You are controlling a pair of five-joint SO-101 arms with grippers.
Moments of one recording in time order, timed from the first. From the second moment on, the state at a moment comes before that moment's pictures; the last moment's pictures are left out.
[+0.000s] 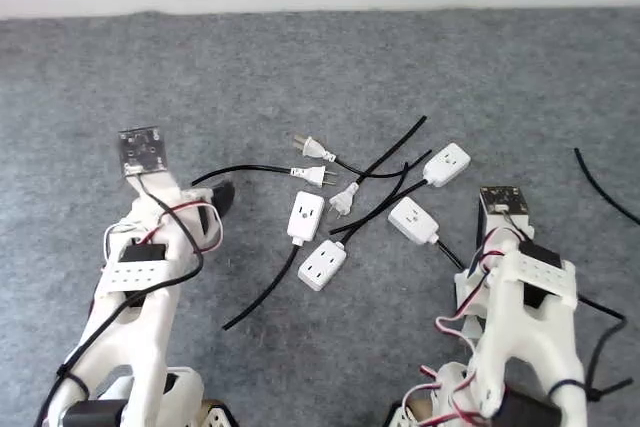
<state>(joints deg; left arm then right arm) -6.3 -25.2 67.3 20.4 8.7 19.3 -24.7 61.0 56.7 21.6</state>
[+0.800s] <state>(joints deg) 25.4 -47.9 69.6 48.3 -7.5 18.1 -44.6 68.7 56.4 13.5</state>
